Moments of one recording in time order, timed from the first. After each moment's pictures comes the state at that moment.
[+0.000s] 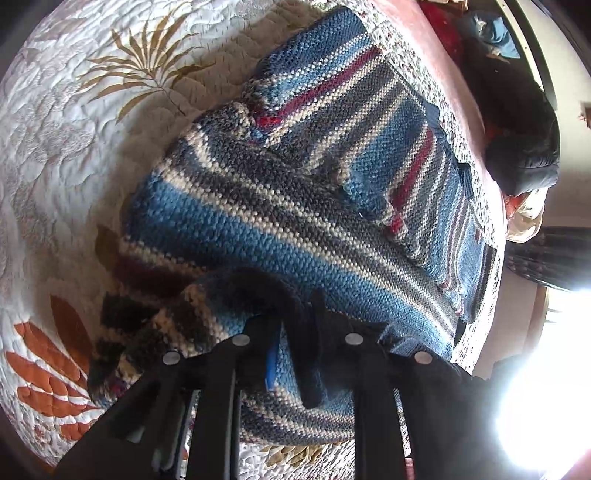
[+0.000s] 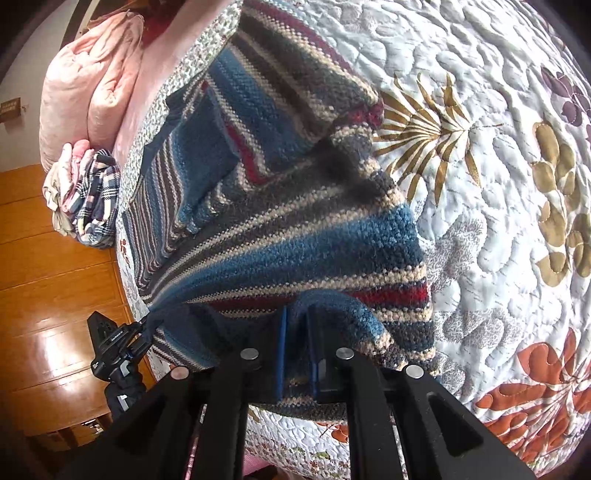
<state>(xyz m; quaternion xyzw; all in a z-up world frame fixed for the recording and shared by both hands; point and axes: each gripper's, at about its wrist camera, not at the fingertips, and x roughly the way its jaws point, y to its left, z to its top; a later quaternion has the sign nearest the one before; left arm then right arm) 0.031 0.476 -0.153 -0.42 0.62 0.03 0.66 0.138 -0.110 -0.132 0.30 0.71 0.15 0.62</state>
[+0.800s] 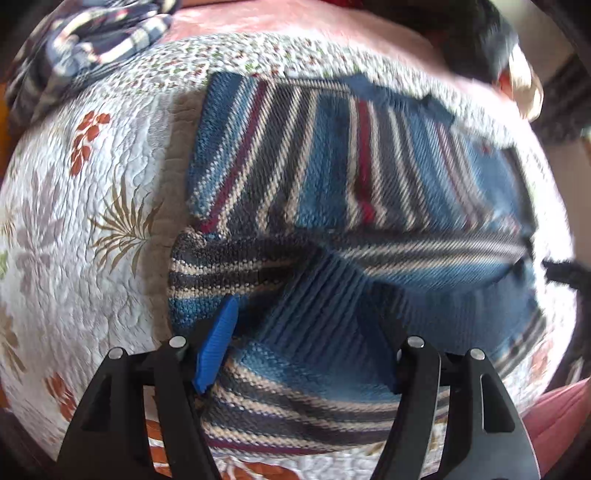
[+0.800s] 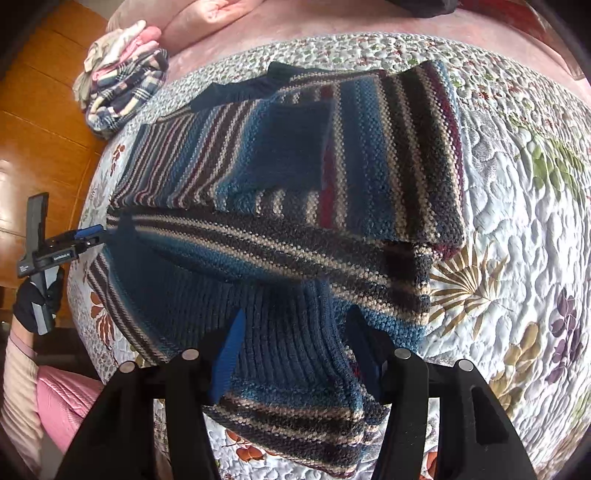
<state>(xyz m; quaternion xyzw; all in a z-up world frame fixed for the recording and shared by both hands) 0.060 0.426 -0.112 -0.06 0.64 -0.01 0.77 0.156 -0.050 -0.097 0.02 0.65 0.26 0.71</state>
